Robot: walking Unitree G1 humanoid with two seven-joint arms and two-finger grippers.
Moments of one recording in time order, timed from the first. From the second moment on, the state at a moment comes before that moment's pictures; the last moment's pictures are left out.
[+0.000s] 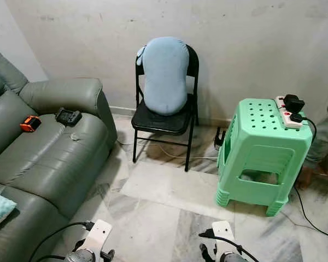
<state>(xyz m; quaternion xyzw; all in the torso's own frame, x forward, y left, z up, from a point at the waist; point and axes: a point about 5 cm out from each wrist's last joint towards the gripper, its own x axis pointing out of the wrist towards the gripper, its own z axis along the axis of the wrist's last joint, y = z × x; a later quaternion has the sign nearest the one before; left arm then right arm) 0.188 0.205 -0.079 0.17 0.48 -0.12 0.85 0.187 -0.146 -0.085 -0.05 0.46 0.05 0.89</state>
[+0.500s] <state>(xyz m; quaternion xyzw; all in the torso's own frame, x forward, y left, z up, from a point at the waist) 0.189 0.194 -0.080 0.17 0.48 -0.15 0.85 0.187 -0.148 -0.085 -0.05 0.46 0.05 0.89</state>
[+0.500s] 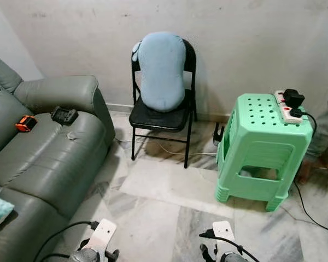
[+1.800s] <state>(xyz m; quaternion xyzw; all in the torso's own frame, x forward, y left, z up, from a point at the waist) 0.181 0.177 -0.087 0.10 0.49 -0.10 0.86 0.192 -0.172 -0.081 -0.17 0.45 0.13 0.87</state>
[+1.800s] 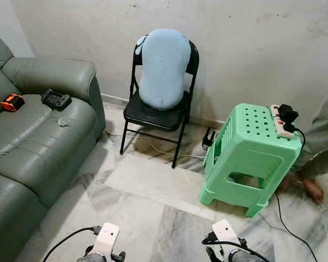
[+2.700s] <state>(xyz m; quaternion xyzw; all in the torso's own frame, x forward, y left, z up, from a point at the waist) 0.176 0.179 -0.089 0.12 0.50 -0.11 0.85 0.189 -0.169 -0.083 -0.18 0.45 0.15 0.86</state>
